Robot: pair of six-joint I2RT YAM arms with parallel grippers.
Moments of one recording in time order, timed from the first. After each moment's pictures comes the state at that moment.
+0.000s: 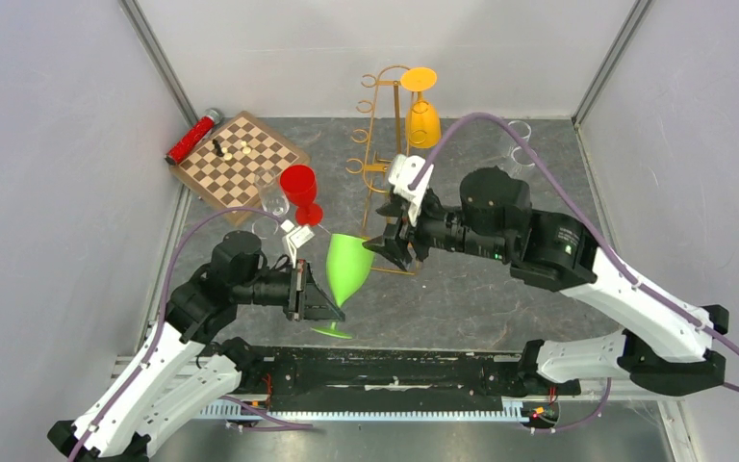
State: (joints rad) left arm -0.60 0.63 0.78 -0.66 0.79 -0.73; right arm 1.15 1.20 1.62 -0.64 -0.02 -0.14
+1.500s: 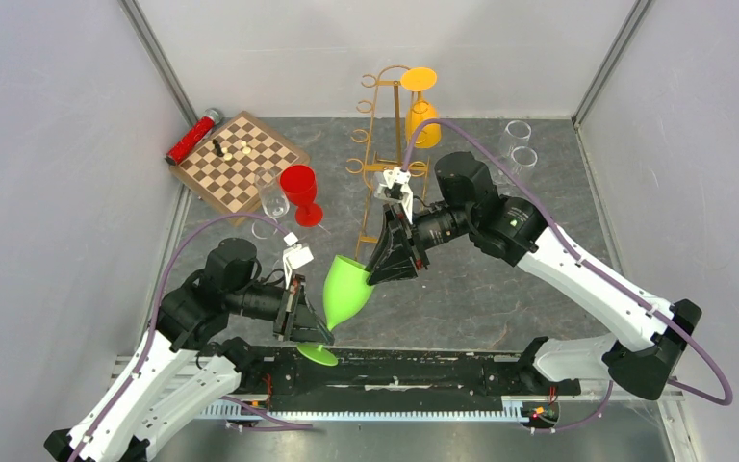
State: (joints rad) left arm -0.60 0.58 0.81 -0.84 0.95 -0.44; right arm 0.83 1.28 1.36 -0.50 -0.99 0.08
